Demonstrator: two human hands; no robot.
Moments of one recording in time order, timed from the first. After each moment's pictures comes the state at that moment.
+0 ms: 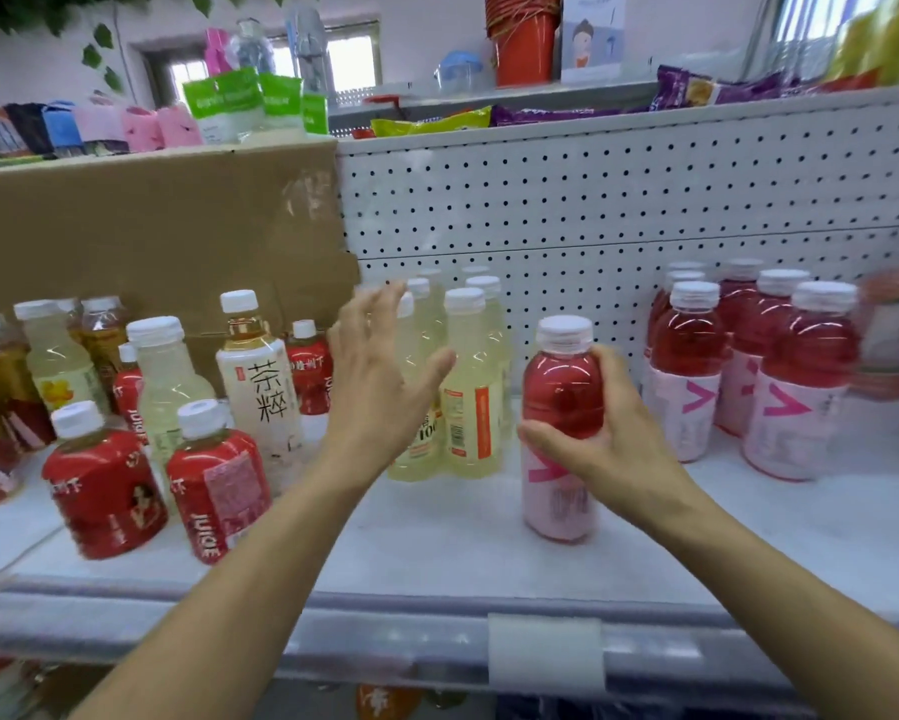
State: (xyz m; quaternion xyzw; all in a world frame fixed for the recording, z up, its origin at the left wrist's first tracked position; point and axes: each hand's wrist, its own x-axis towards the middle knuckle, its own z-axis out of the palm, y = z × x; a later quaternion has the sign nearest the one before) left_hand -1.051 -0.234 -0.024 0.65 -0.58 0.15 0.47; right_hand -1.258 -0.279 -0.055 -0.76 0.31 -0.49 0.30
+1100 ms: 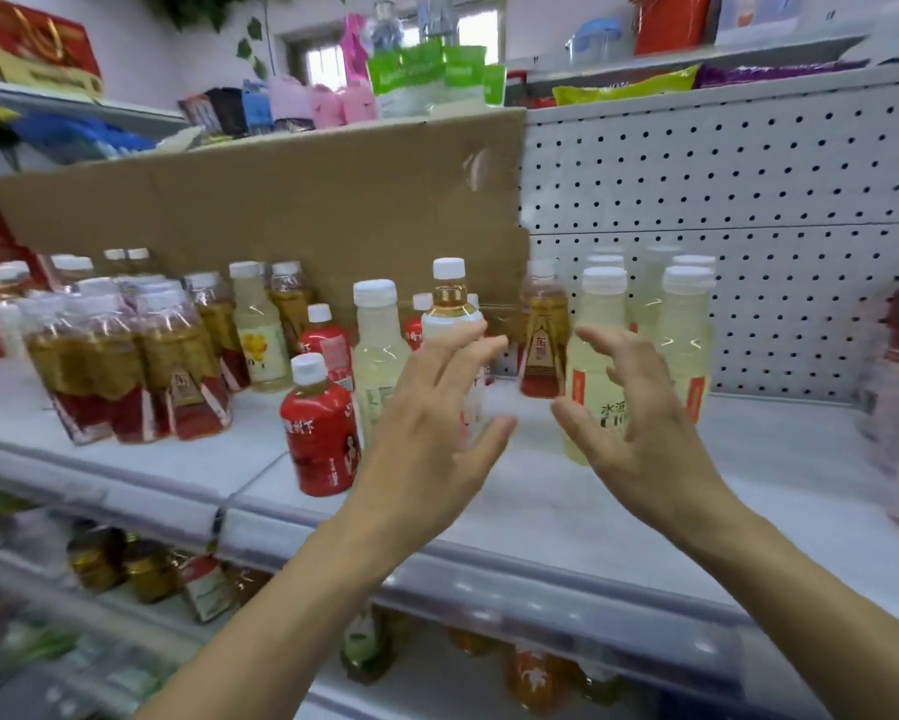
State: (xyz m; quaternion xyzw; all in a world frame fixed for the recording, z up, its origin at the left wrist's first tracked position) left_hand -0.963 -0.108 -0.044 0.63 -0.64 0.18 0.39; right_hand -1.115 -0.232 -0.061 -0.83 0.19 -0.50 0.15
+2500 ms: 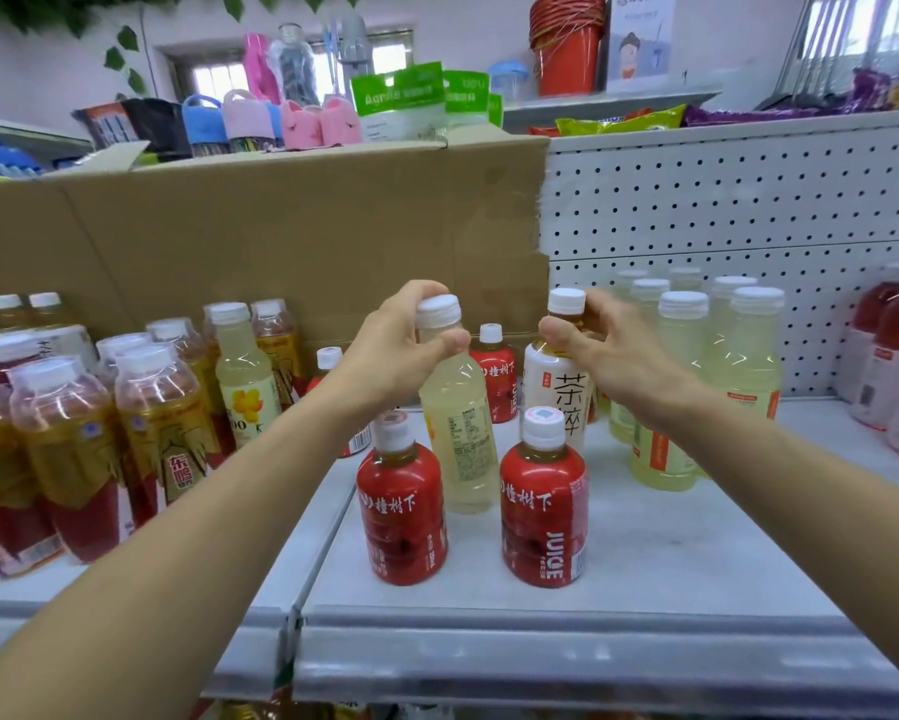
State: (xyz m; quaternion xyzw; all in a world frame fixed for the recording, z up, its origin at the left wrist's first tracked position) left_hand -0.773 -0.163 0.025 0.61 -0.65 -0.05 0.45; right_hand -0.985 -0.250 0.005 -0.76 0.32 -0.48 0.30
